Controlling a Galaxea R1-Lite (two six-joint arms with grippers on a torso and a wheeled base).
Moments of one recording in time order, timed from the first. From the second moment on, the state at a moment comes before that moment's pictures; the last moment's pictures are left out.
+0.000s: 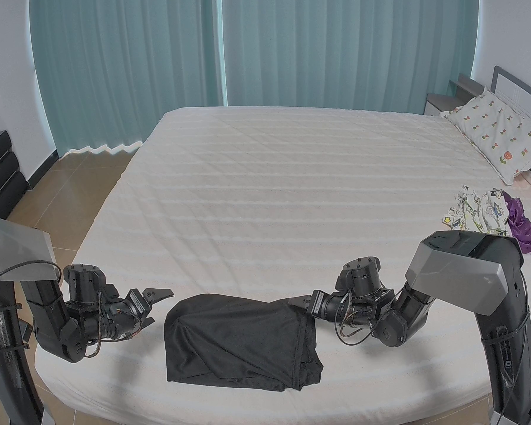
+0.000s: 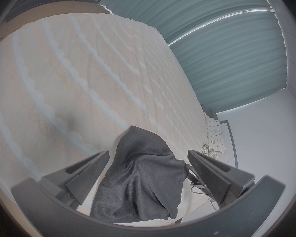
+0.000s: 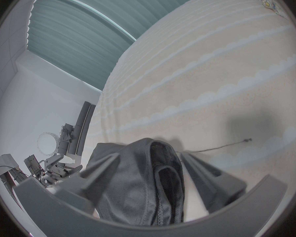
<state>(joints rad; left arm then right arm) -0.04 2.22 -0.37 -1.26 -0.42 -0.86 0.51 2.52 -1.00 -0.93 0.19 0.76</state>
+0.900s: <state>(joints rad) -0.04 2.23 -0.37 -1.26 -0.38 -0.86 0.48 2.52 -1.05 -0.92 0.11 0.80</state>
